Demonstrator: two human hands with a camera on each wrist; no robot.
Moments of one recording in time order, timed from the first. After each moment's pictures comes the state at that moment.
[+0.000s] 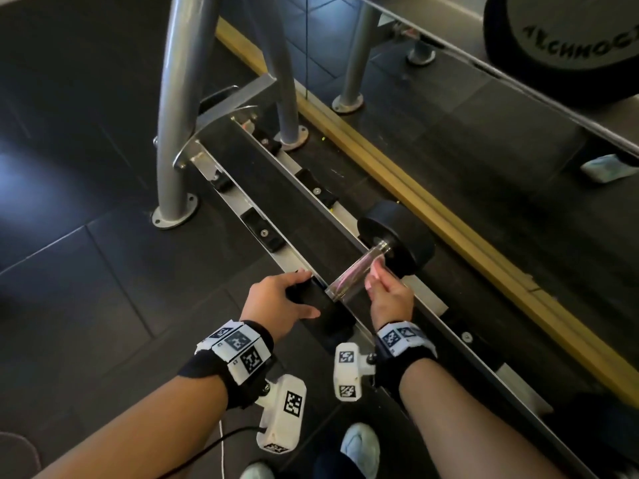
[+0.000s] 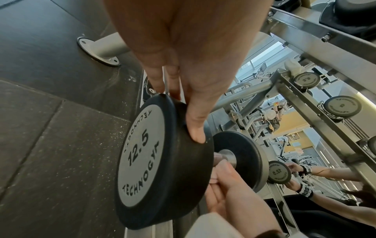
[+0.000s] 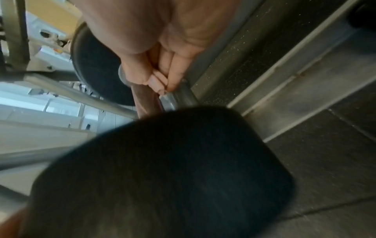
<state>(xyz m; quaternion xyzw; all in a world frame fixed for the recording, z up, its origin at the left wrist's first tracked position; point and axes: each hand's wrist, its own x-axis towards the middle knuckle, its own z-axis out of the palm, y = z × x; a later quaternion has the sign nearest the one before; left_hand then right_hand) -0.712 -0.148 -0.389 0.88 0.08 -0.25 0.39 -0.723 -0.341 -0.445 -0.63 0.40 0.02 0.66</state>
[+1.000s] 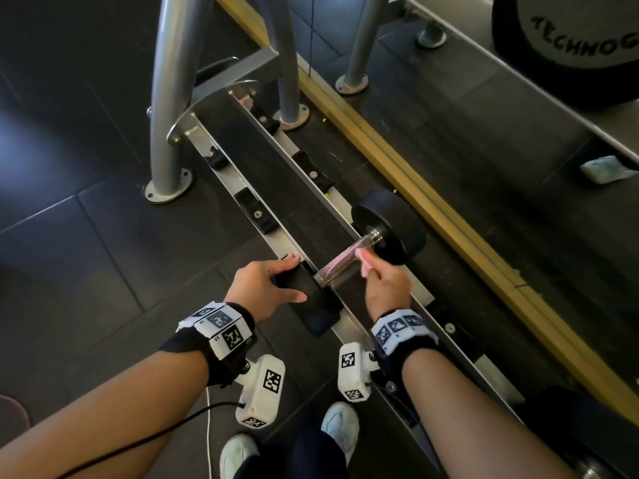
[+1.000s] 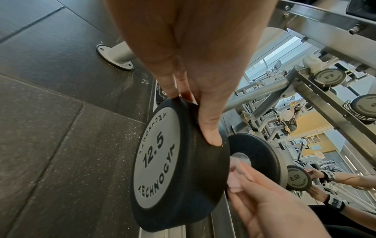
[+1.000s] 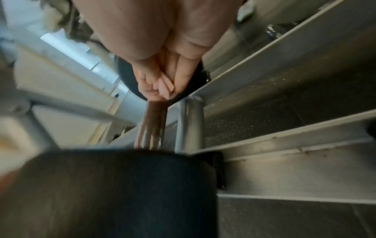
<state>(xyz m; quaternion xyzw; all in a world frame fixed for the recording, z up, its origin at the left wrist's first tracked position) -0.714 -0.146 -0.389 0.86 0.09 -0.27 0.41 -0.727 -0.357 -0.421 -0.76 0.31 0.05 0.57</state>
